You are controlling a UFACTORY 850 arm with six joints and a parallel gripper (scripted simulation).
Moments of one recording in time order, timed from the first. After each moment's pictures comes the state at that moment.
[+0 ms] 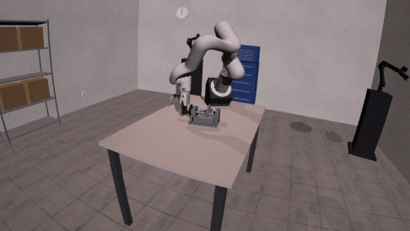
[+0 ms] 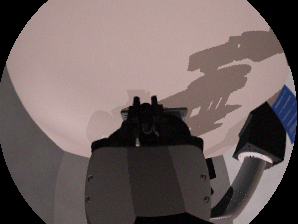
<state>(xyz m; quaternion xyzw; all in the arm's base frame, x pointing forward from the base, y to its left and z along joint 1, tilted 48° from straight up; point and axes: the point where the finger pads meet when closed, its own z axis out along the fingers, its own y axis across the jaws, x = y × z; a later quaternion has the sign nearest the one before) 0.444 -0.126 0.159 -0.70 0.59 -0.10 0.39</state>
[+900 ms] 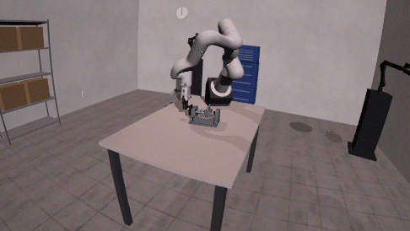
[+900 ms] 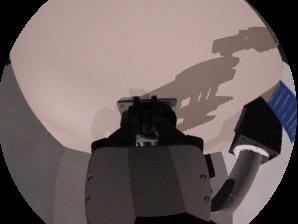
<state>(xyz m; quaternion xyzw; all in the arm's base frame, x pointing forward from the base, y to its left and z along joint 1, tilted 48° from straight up) 0.410 -0.141 0.171 -0.70 0.59 -0.10 0.39</state>
